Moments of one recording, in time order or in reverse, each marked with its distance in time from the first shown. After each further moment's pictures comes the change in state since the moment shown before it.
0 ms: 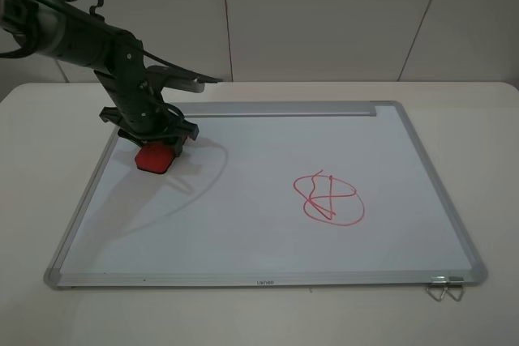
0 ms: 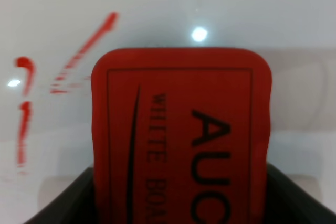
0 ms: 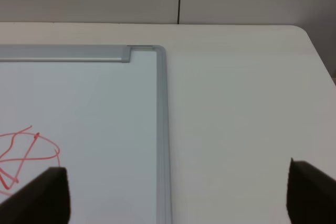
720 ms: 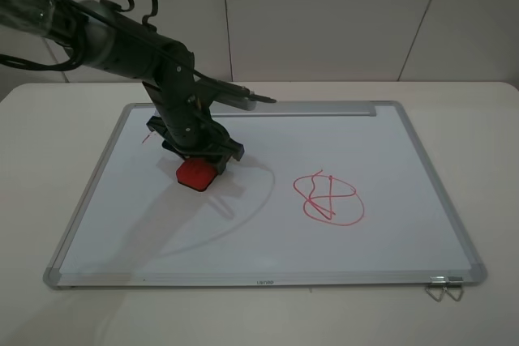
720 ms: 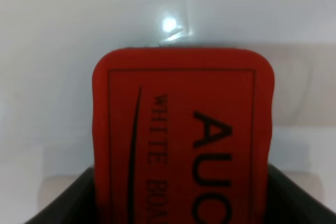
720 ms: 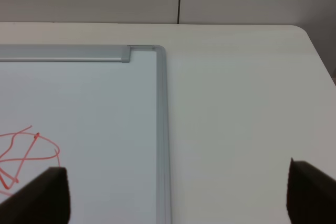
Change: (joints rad) left arm -0.136 0.009 -0.039 -0.046 0.030 0.024; right arm 0.000 0.000 0.000 0.000 0.000 0.000
